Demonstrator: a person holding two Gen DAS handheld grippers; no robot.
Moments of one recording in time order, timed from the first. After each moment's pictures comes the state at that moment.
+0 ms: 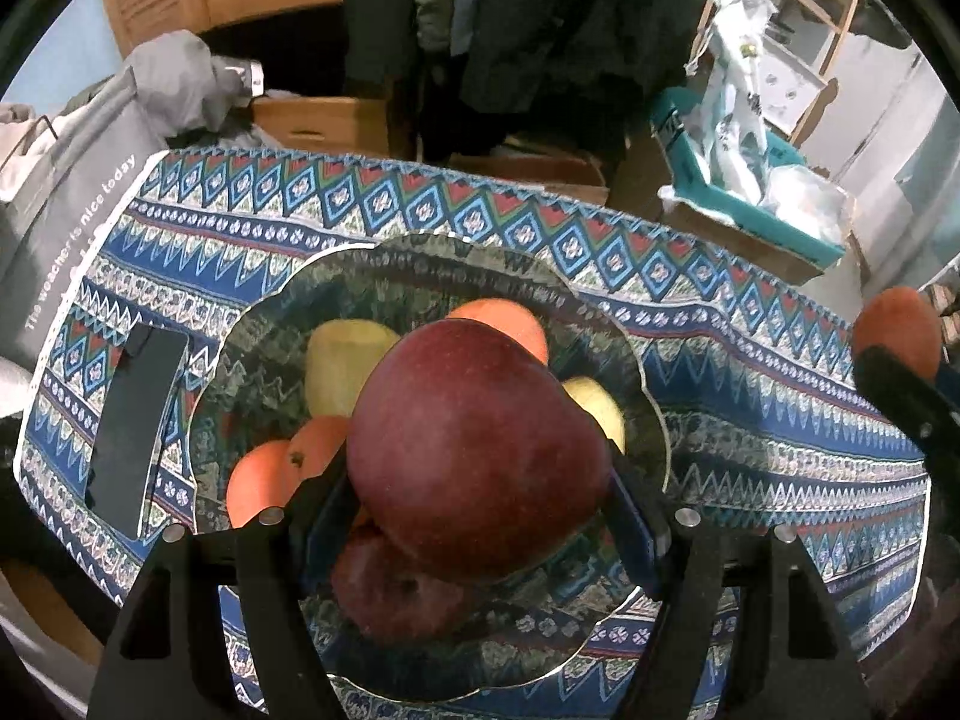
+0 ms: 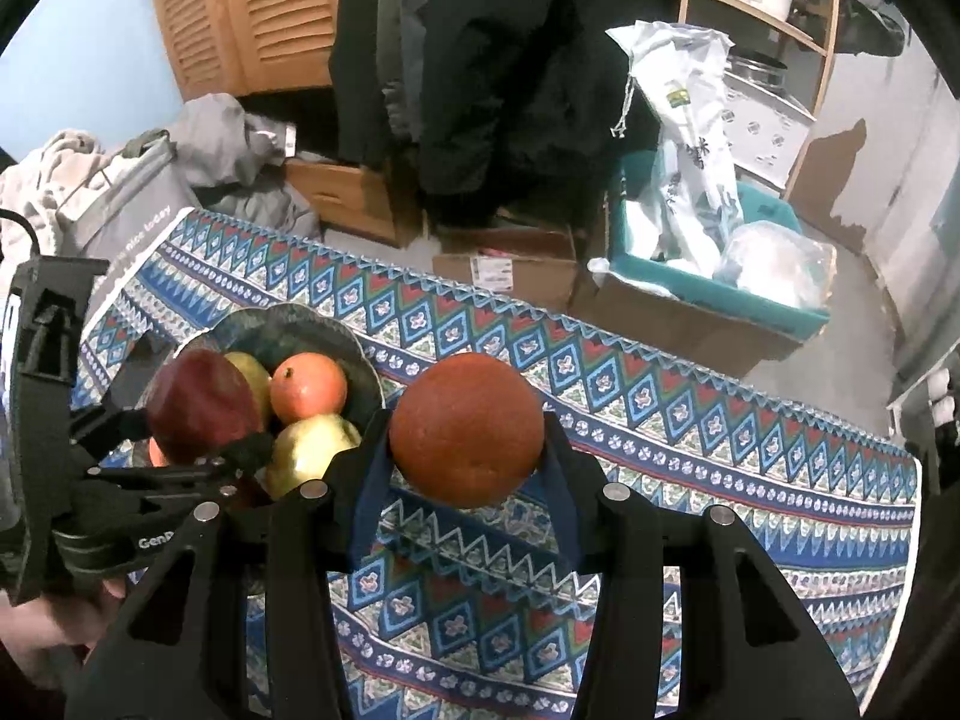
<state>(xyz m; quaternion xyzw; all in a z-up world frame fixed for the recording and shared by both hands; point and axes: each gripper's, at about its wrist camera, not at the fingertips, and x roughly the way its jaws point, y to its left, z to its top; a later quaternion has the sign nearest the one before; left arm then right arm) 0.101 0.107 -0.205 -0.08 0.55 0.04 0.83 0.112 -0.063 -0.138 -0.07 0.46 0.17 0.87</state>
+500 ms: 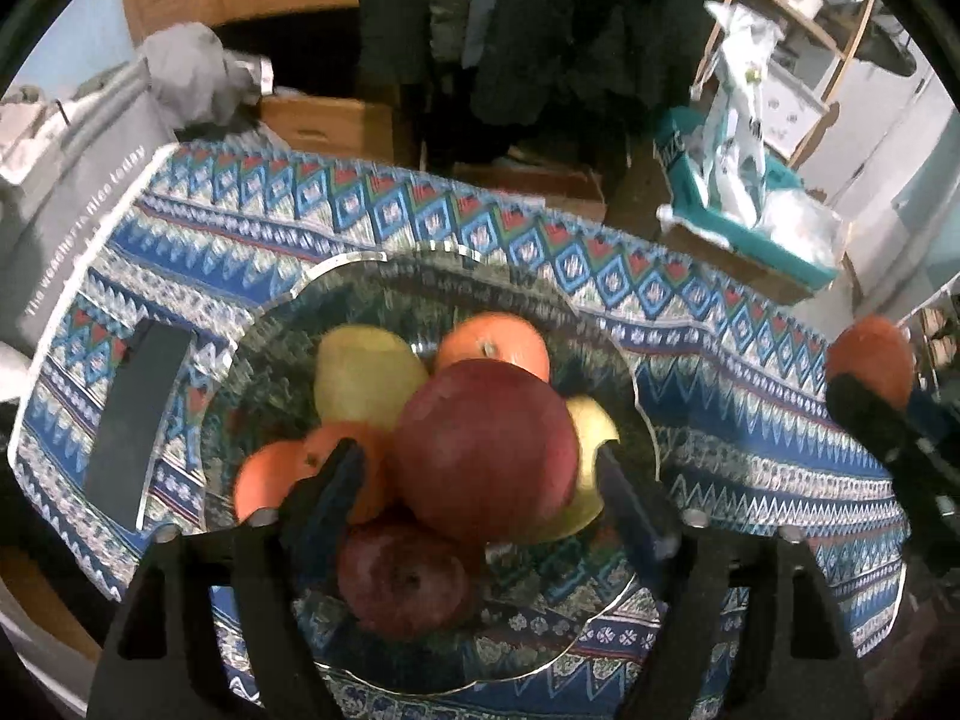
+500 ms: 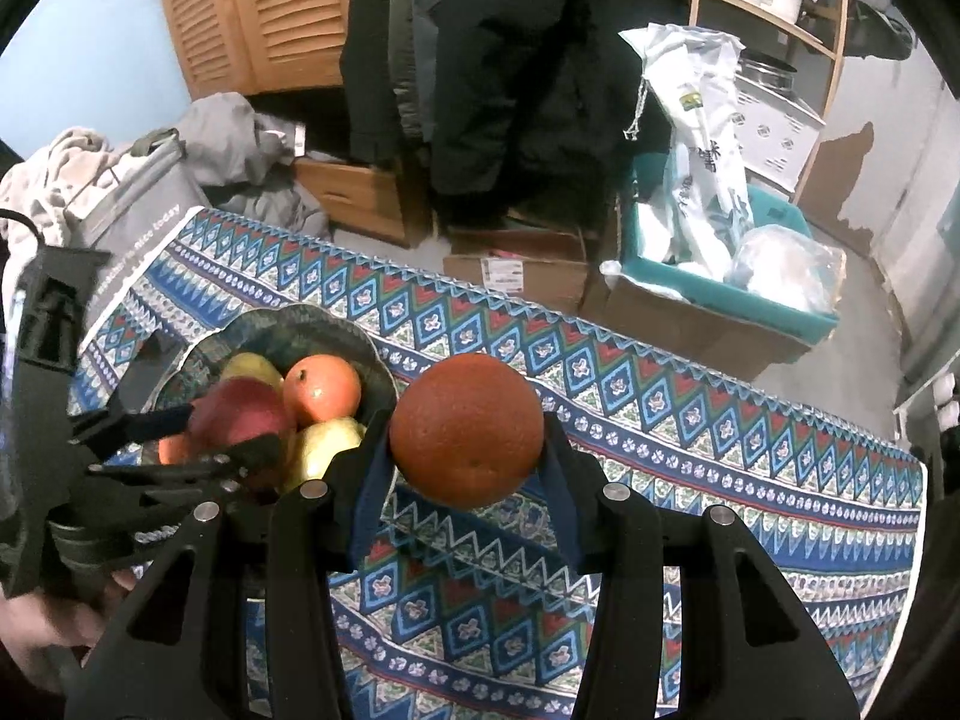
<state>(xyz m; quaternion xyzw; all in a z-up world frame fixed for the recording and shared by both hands) 0.096 0.118 -0.188 -0.11 0.53 0.04 0.84 0.112 -0.057 -0.138 -0.07 0.46 0.18 0.87</state>
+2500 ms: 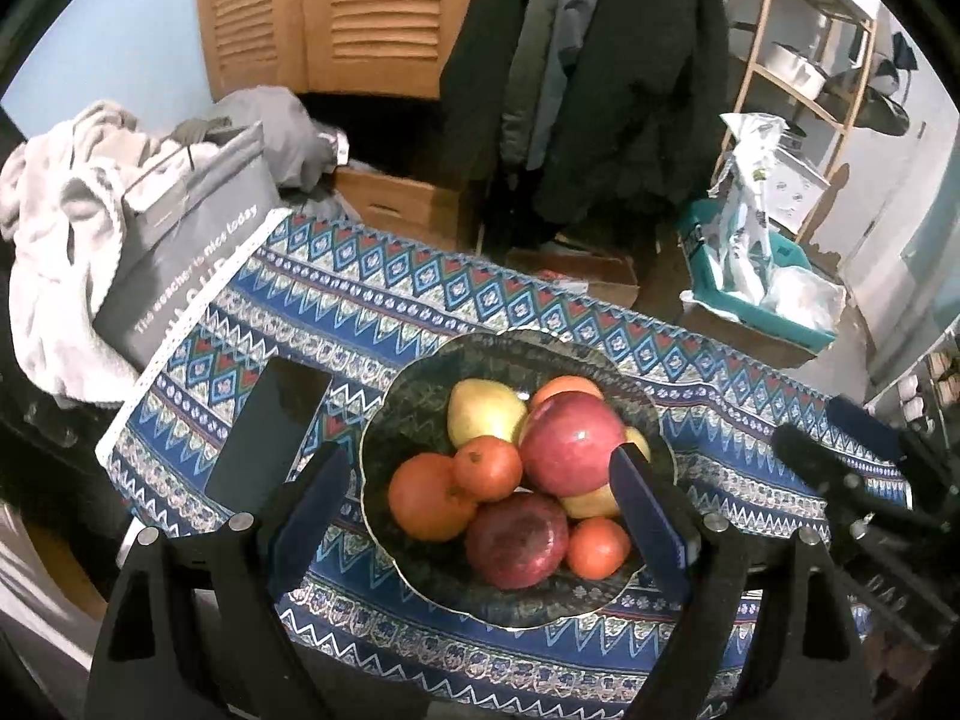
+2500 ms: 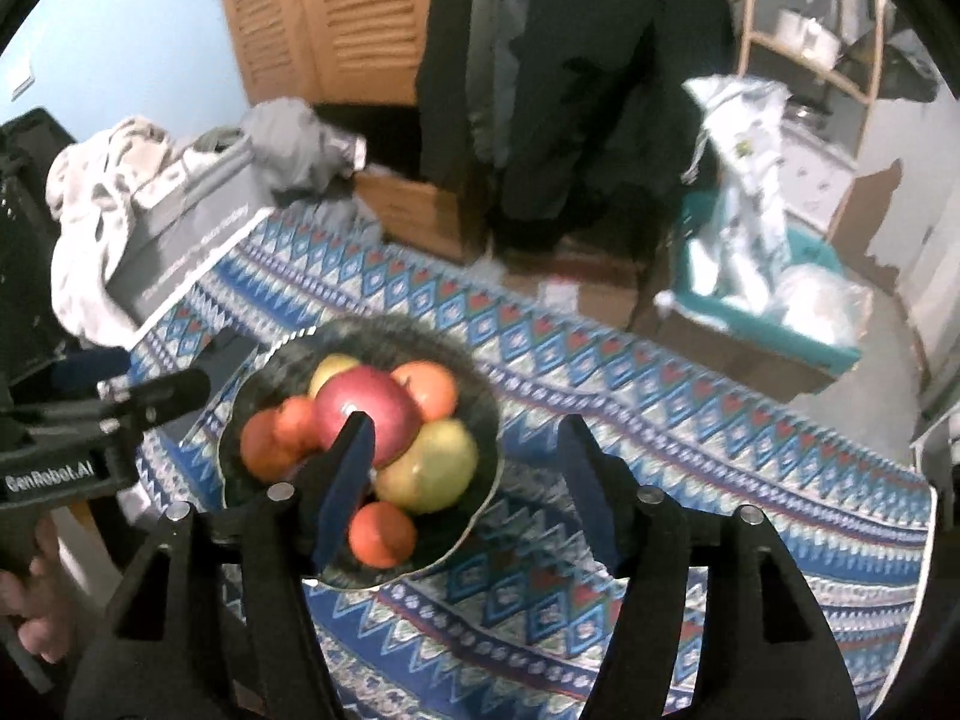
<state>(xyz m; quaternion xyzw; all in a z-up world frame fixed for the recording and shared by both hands) 0.030 0.165 -0.113 -0.10 0.45 0.09 0.88 0.070 -0.014 -0.107 -0.08 0.43 0.22 0.87</state>
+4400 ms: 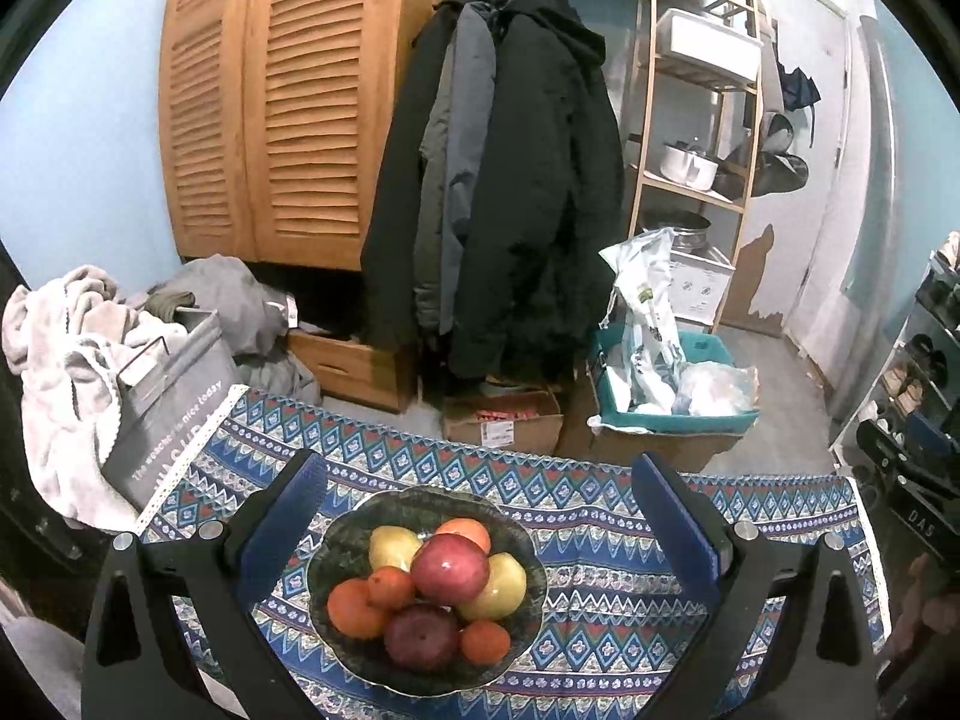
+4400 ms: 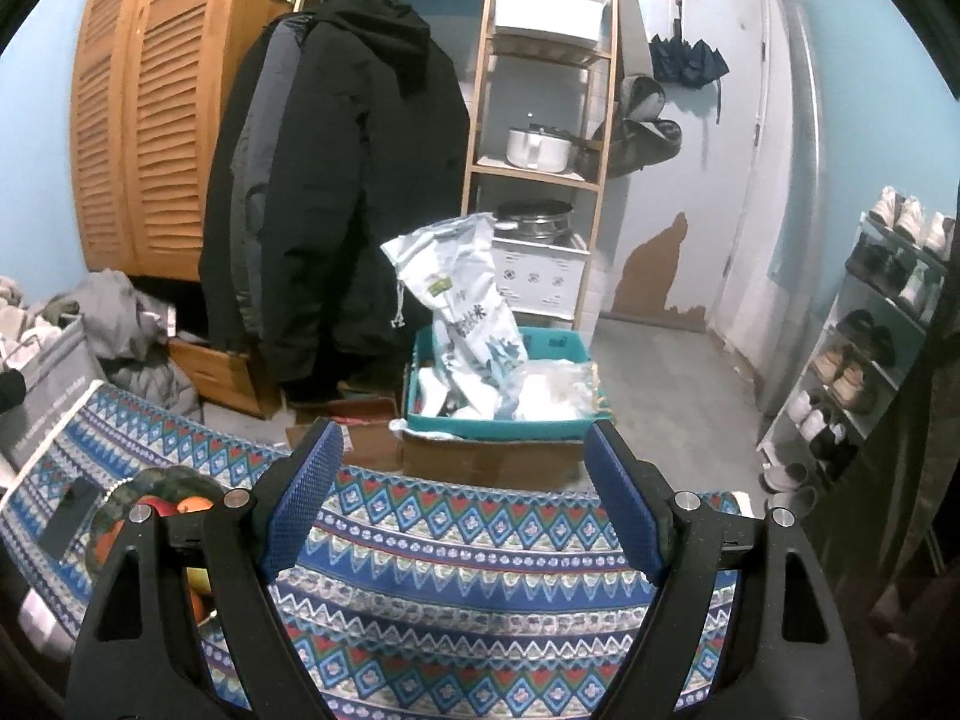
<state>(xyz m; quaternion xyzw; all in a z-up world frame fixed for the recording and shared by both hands) 0.010 0.087 -0.004 -0.06 0.30 0.05 0.95 0.031 -0.183 -0.006 -0.06 0.27 0.01 0.96</state>
